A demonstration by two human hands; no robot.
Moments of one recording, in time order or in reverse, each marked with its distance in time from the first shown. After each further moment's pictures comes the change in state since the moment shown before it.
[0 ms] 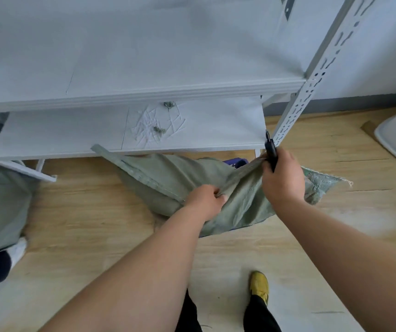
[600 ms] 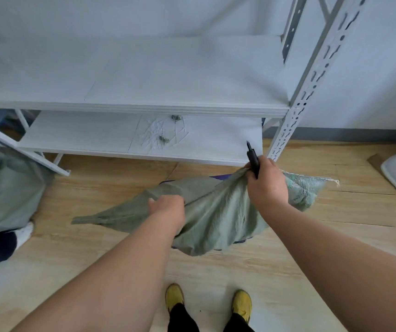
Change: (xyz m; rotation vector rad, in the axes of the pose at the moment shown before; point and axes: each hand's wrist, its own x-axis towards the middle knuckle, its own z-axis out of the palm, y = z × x) left_hand -0.039 0.018 0.004 0.510 0.125 -0.303; right_hand 0.019 0.010 -0.054 -0.022 -0.194 -0.154
